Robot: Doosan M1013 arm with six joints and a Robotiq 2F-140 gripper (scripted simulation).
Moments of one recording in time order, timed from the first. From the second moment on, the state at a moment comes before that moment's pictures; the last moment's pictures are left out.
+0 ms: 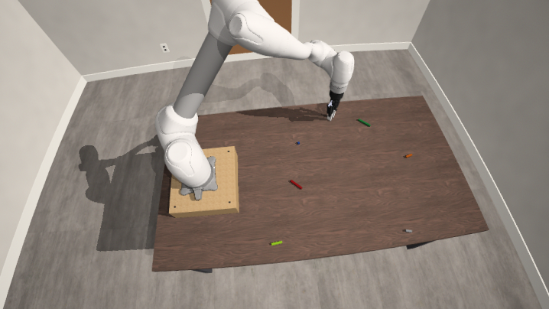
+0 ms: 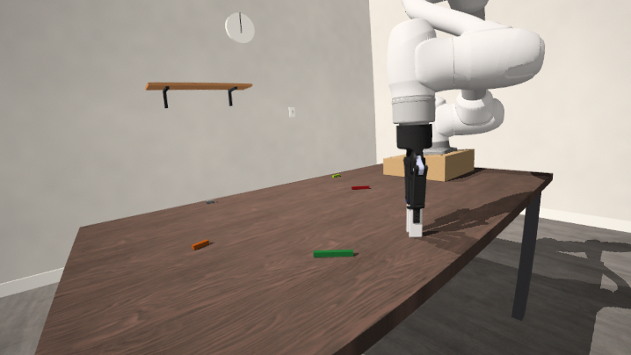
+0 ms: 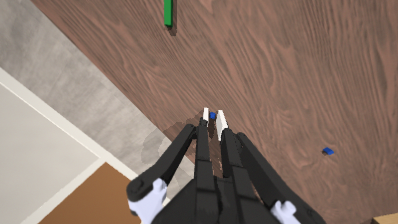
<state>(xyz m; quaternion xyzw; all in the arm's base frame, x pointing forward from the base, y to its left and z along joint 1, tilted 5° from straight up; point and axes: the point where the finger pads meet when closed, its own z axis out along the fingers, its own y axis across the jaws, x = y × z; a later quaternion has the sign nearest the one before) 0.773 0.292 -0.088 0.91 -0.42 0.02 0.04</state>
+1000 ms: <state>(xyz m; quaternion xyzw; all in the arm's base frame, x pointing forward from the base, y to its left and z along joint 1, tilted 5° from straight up) 0.773 0.299 -0.003 0.91 -0.42 0.02 0.04</state>
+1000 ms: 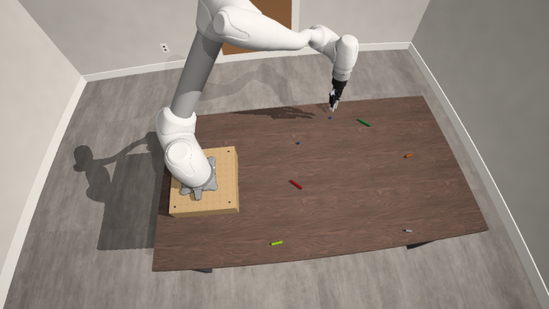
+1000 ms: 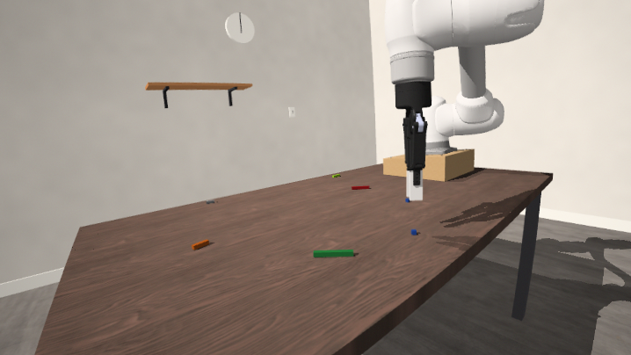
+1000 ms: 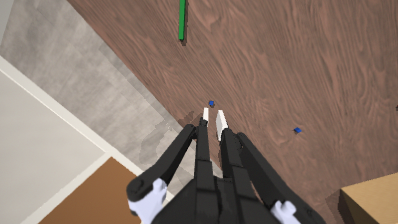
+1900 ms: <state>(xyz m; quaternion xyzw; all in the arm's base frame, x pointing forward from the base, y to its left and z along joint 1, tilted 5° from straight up) 0.772 0.295 0.002 0.91 -0.42 0.02 0.04</state>
